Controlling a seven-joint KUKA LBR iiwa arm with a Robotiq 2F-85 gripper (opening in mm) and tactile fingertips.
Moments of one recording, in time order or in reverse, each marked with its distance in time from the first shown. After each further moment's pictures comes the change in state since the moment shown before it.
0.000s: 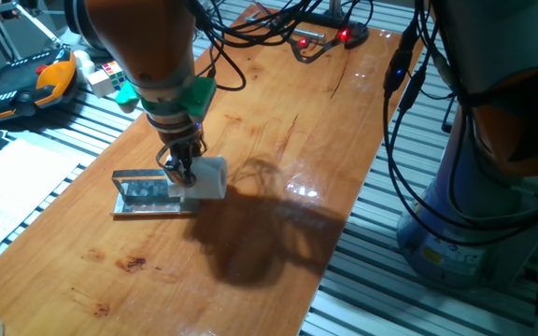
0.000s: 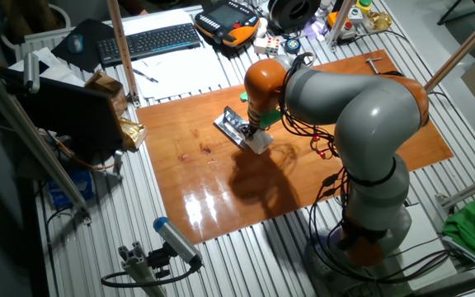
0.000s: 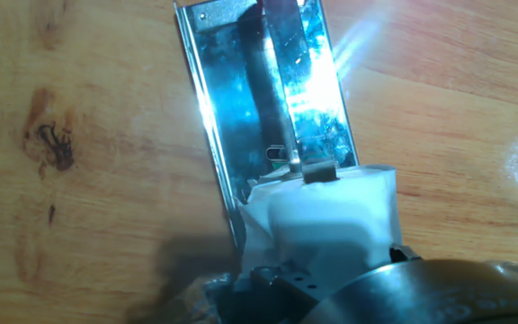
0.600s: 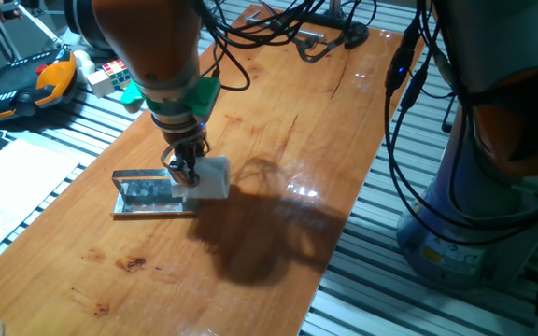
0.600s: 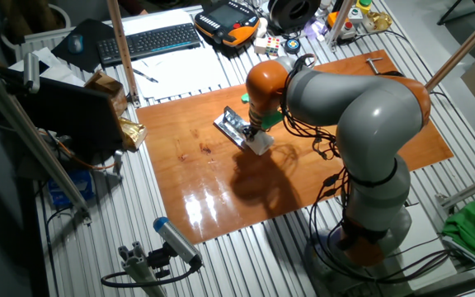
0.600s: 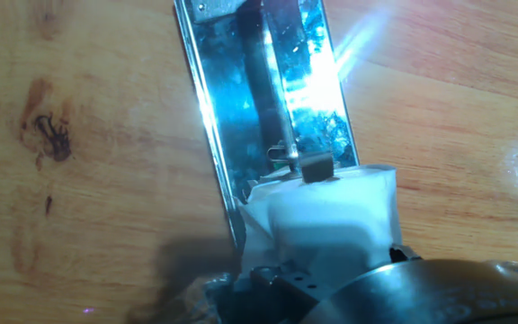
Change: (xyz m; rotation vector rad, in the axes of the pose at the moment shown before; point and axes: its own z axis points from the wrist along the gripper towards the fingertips) arm 0.005 -0.001 0.000 -0.002 -0.003 -0.001
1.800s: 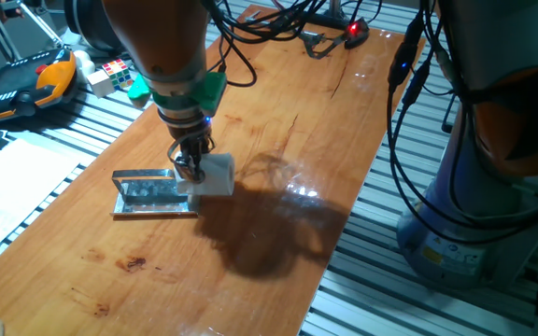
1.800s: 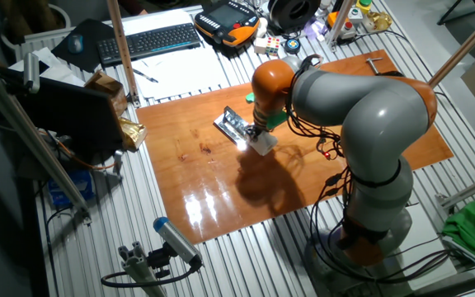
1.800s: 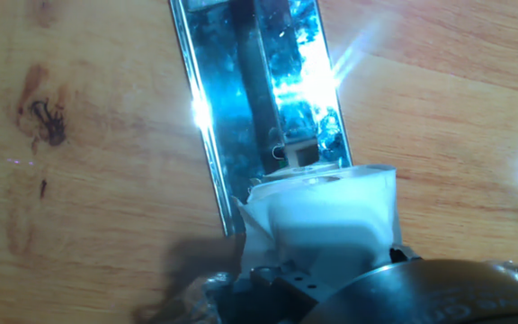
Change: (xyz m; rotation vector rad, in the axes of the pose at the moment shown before) arm 0.009 -0.009 -0.001 -0.014 0.000 -0.015
